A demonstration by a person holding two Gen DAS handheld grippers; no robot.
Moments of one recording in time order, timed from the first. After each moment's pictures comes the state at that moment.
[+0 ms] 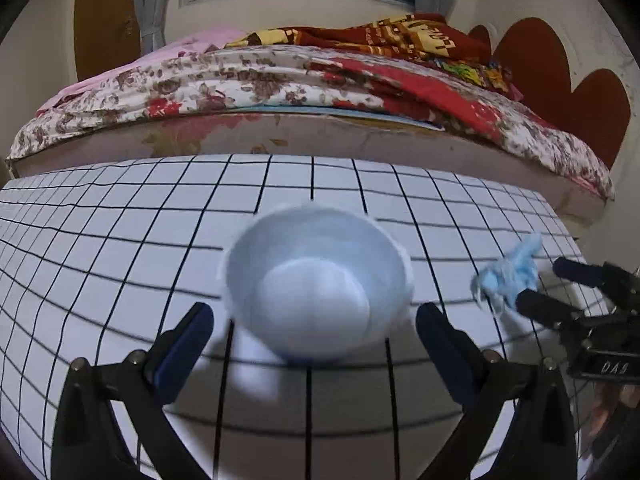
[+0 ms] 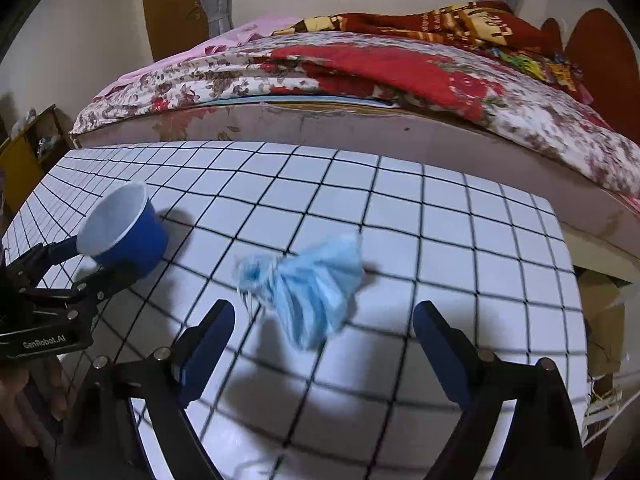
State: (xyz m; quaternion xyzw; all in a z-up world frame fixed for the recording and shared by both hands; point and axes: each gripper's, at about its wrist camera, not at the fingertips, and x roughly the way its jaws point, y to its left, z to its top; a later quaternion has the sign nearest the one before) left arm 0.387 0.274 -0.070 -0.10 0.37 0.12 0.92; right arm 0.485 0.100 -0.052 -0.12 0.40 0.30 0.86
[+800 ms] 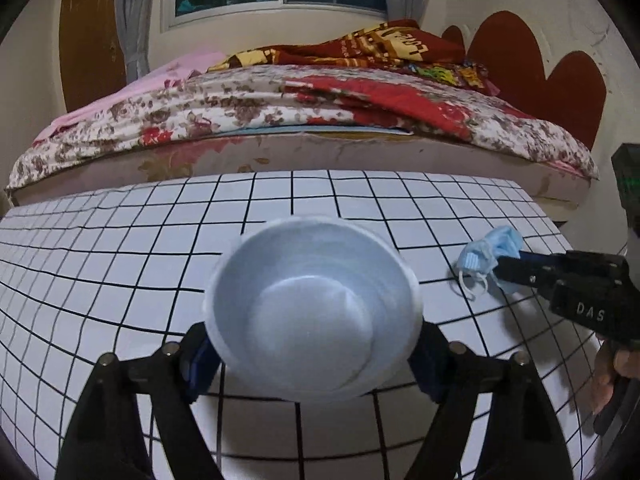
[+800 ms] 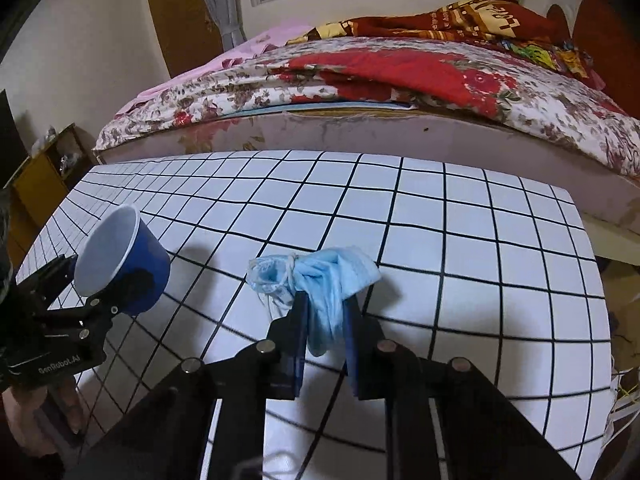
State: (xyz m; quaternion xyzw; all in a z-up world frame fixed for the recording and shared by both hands) left arm 0.361 0.255 -0.055 -0.06 0.35 0.09 0.93; right arm 0.472 0.090 -0.048 -0.08 0.40 0.34 0.85
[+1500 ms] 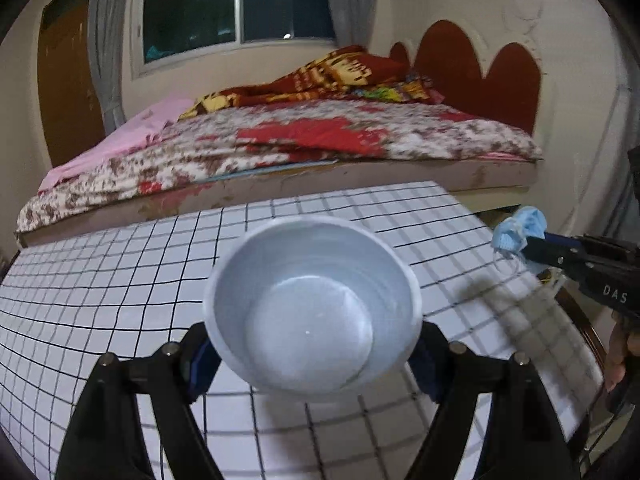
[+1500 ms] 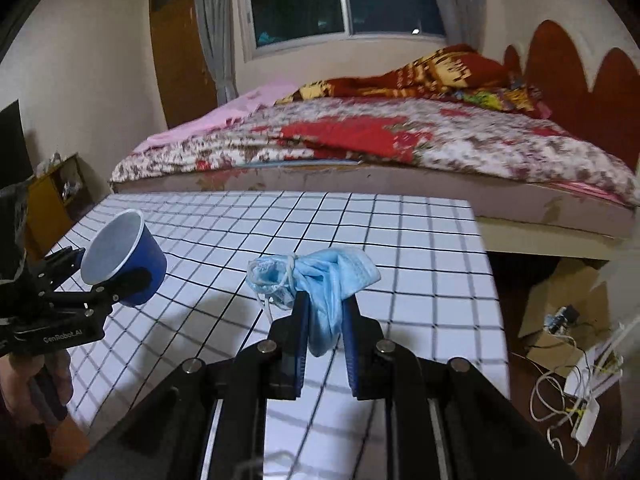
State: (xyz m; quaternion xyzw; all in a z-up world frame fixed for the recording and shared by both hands) left arm 0.254 0.174 0.009 0.00 0.30 0.04 0.95; right arm 0.336 -0.035 0.026 -0.05 0.31 0.30 0.90
